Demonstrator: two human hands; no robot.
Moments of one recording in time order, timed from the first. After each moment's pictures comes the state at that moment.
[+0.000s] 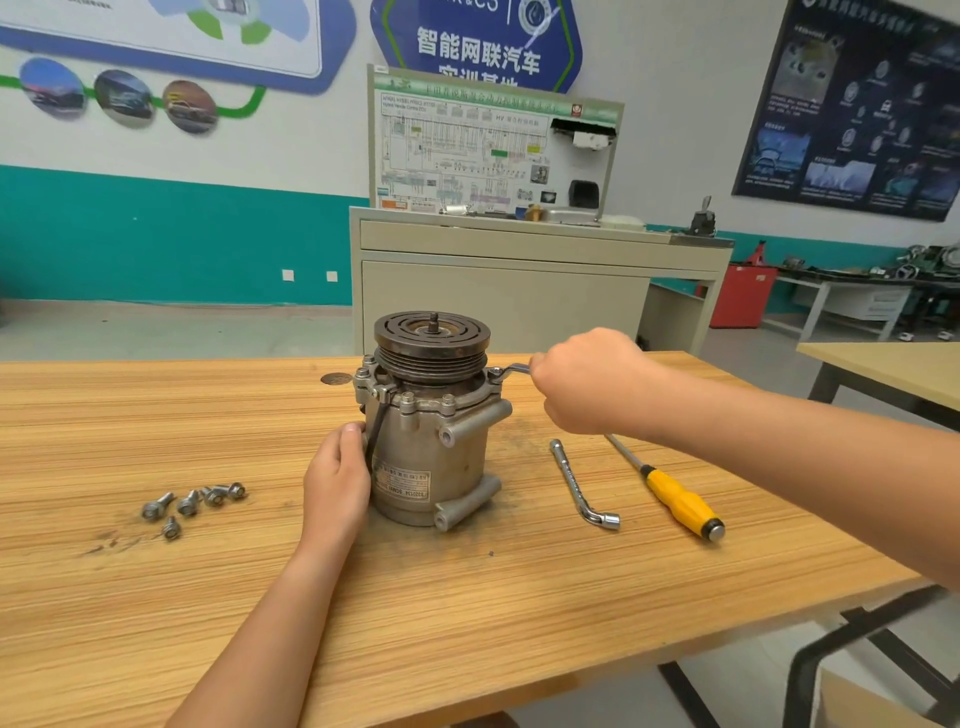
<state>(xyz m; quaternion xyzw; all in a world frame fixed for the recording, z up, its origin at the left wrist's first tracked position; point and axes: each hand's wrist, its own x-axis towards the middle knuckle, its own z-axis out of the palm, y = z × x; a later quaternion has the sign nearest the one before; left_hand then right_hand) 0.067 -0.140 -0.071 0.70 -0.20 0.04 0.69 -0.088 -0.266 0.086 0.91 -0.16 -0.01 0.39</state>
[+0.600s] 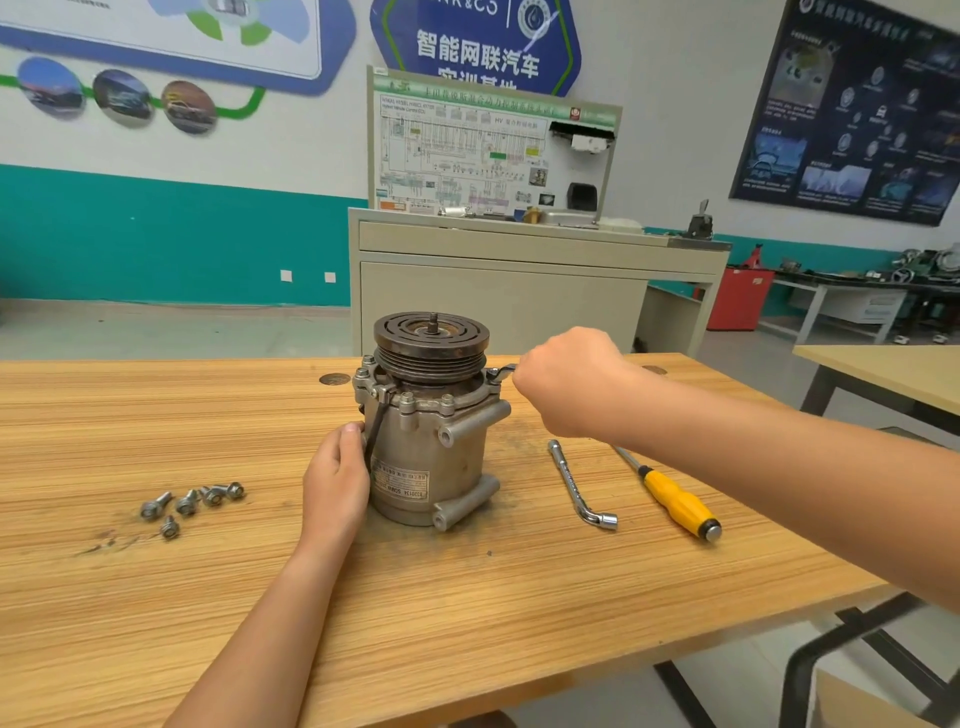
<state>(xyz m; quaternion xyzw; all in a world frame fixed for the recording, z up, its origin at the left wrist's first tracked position) 0.066 -0.140 -0.069 0.70 -0.20 0.04 0.69 -0.080 -0.250 0.088 0.90 -0.16 -0.04 0.41</state>
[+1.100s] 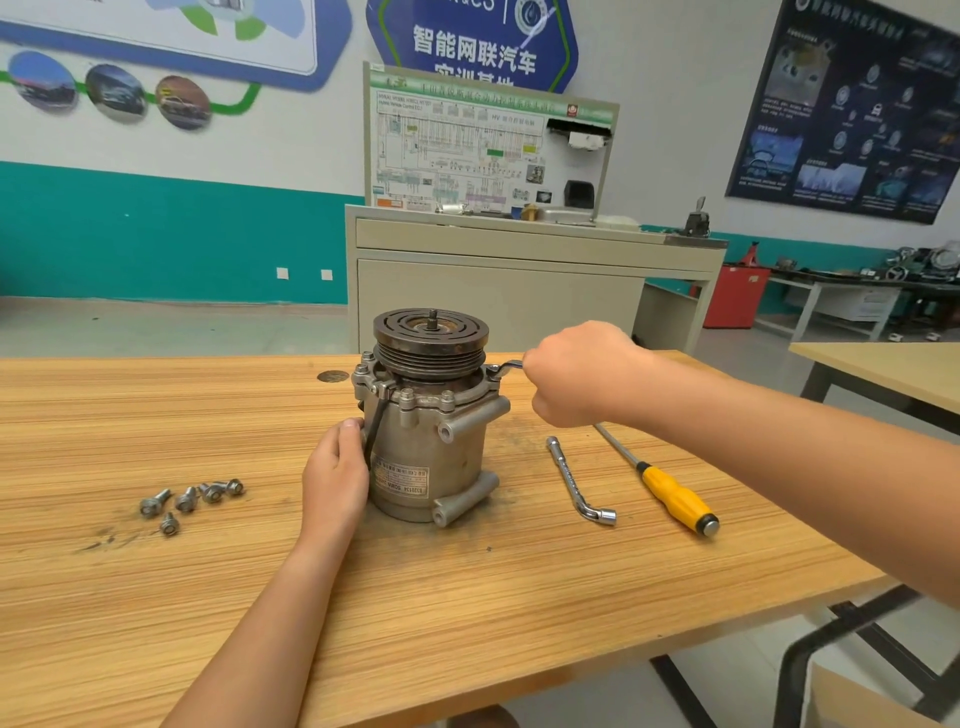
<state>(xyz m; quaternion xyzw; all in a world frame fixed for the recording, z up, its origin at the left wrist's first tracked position) 0.064 -0.139 -0.068 0.70 -0.19 0.02 0.69 -0.086 -0.258 0.092 0.93 -0.15 -0.01 0.35</state>
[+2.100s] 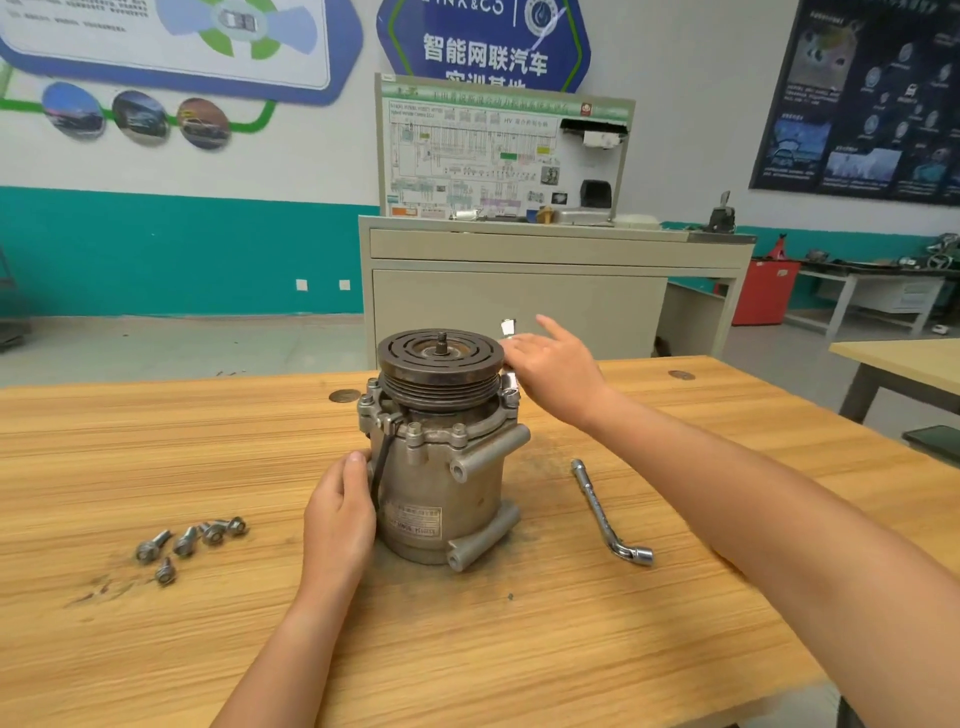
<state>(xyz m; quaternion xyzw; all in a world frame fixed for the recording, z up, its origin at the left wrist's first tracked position) 0.069 -0.141 -0.067 0.70 -0.20 0.04 0.68 -0.007 -0.343 0.041 0.91 0.00 0.35 0.22</state>
